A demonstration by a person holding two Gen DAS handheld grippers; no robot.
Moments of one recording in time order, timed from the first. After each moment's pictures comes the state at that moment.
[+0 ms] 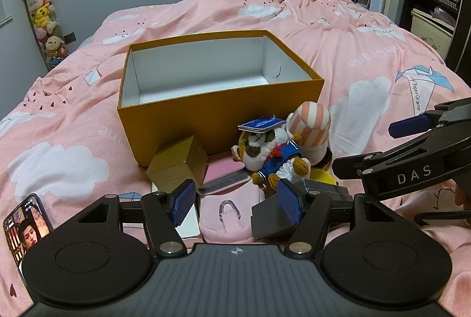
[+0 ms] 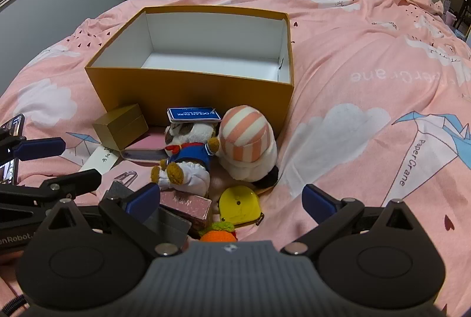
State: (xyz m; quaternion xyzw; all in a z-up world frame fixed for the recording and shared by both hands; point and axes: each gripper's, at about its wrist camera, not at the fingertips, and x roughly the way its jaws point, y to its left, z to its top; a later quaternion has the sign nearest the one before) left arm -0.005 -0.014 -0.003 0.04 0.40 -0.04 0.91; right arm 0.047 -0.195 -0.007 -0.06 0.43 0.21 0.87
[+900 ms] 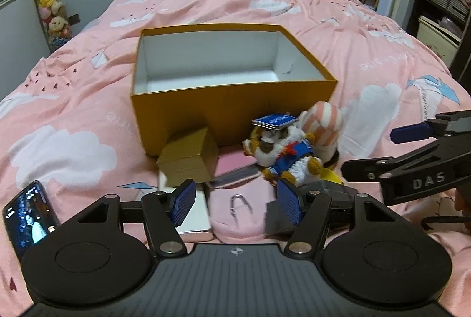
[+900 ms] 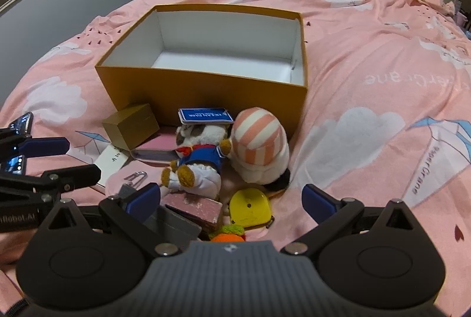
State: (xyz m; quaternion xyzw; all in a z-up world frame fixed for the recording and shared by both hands) left arm 0.002 0.011 -0.001 0.01 0.42 -0.03 0.91; right arm 0.050 -0.190 -0.008 -0.06 0.43 0.24 0.87
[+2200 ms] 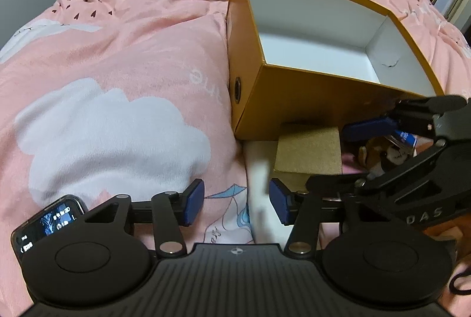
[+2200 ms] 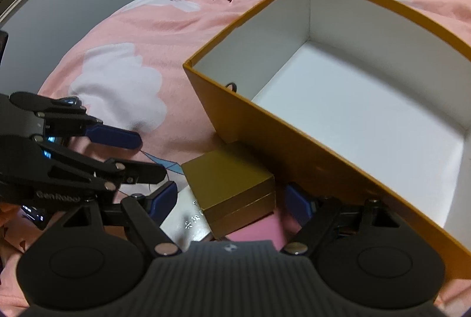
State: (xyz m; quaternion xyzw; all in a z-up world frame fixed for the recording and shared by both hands) left arm 0.076 0.122 -0.041 -0.07 0.52 0.05 0.85; right arm 0.145 -0.032 -0.049 -0.13 0.47 0.48 0.73
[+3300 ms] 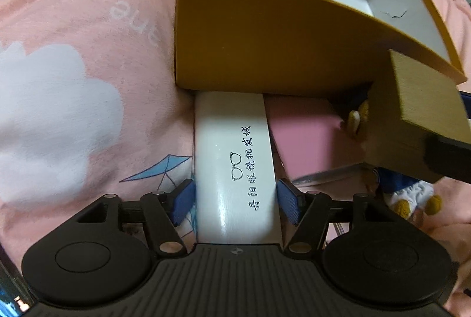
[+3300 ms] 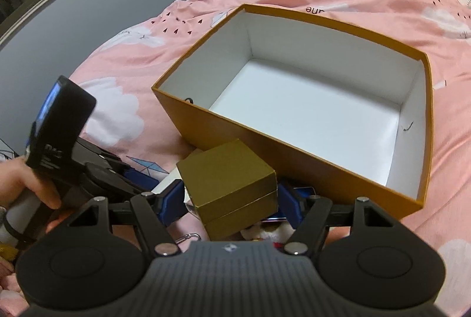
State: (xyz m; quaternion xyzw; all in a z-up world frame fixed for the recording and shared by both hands) left arm 0.120 0.092 -0.094 -0.10 0.63 0.02 0.77; right arm 0.139 -0.111 -0.010 -0.08 0.45 0.42 0.79
